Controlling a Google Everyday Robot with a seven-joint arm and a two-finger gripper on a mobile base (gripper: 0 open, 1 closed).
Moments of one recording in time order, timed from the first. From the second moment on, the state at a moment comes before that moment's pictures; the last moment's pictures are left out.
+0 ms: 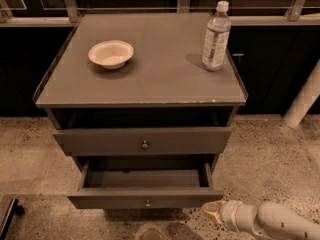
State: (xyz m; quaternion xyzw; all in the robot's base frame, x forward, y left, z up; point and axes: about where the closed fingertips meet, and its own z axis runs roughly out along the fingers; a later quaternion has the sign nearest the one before) arm 0.436 -0.199 0.394 -0.33 0.86 0.21 0.34
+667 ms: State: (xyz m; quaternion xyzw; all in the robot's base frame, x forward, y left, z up) arm 0.479 -0.219 0.410 -0.31 0.86 0.14 0.38
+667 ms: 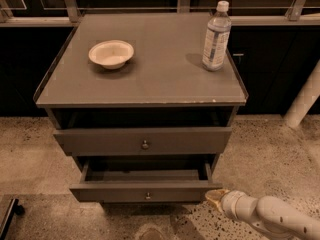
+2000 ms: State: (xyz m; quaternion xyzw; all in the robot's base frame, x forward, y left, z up) arm 0.521 -0.218 0.426 -0.32 0.84 0.10 0.42
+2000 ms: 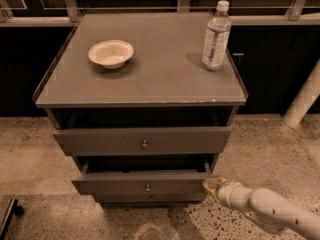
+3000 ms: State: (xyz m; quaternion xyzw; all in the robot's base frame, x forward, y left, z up) arm 0.545 -0.221 0.431 -0.31 0.84 0.07 0.44
